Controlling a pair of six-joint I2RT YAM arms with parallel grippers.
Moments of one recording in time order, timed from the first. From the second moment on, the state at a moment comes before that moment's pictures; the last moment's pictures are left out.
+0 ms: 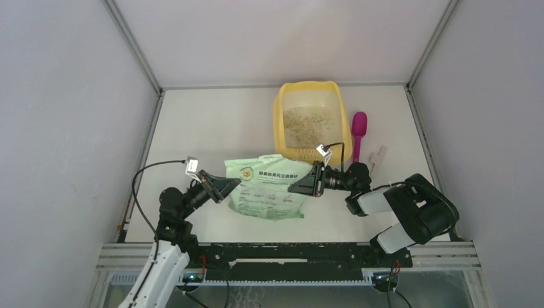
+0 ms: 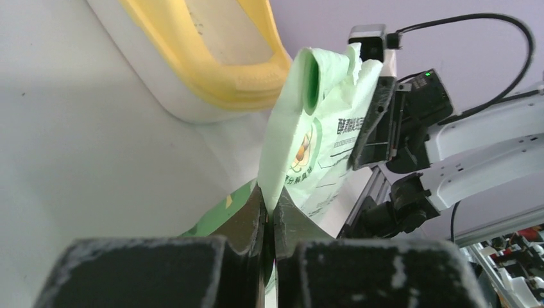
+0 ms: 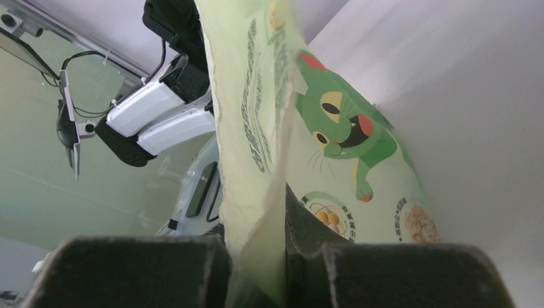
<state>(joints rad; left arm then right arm) -0.17 0.40 0.09 0.37 0.66 -0.78 0.48 1.53 0.29 1.37 -0.97 1.01</state>
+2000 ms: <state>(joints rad) -0.35 0.07 0.07 -0.19 0.34 -0.86 0.35 1.61 0.11 1.44 -1.14 1.16</state>
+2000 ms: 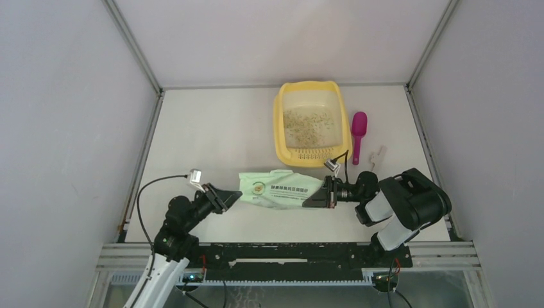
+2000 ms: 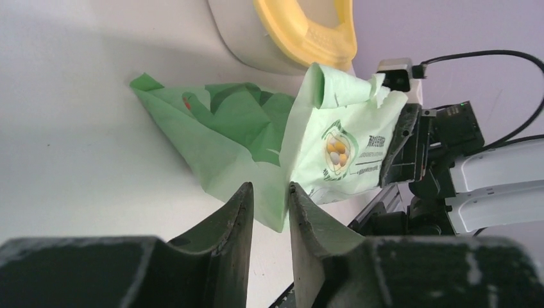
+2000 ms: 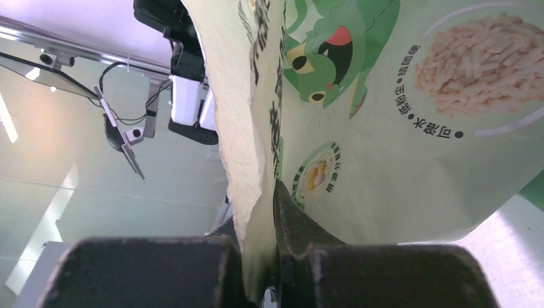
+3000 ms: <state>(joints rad) -0.42 0.05 0.46 -0.56 0.23 -0.86 0.47 1.46 0.07 1.12 -1.07 1.11</state>
